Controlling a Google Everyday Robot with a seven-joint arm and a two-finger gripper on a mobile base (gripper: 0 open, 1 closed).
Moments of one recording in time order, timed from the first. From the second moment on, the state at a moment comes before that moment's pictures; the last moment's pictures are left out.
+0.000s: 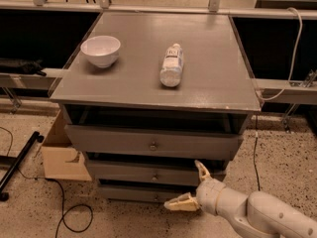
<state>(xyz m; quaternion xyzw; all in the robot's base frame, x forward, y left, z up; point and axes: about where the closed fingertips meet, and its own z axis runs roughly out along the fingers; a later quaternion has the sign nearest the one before) 0.462 -0.080 0.561 -0.37 0.75 0.23 0.50</state>
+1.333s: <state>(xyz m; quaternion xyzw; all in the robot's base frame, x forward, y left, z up) 0.444 -0.071 0.539 -0.35 0.77 0.24 0.48</state>
